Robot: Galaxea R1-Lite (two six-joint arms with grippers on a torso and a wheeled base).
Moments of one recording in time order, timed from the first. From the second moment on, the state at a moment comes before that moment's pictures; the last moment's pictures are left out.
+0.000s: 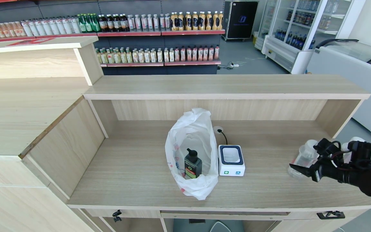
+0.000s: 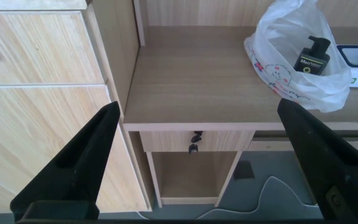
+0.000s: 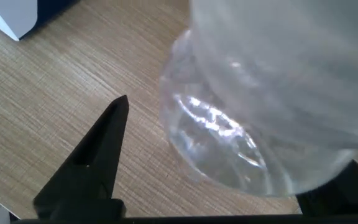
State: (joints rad) left arm -0.01 0.00 0.00 0.00 -0.04 0.00; right arm -0.35 2.25 -0.74 -0.99 0.72 -0.71
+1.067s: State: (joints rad) left arm -0.01 0.00 0.00 0.00 -0.04 0.00; right arm -0.26 1.86 -0.71 -0.72 0.68 -0.01
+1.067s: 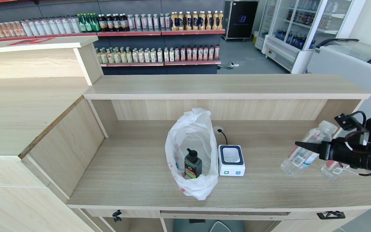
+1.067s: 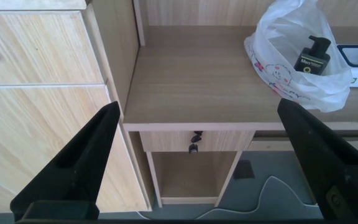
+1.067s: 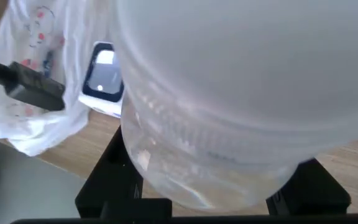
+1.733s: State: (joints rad) left arm -0.01 0.00 0.00 0.00 -0.04 0.00; right arm 0.10 1.16 -0.93 0.10 0.79 0.19
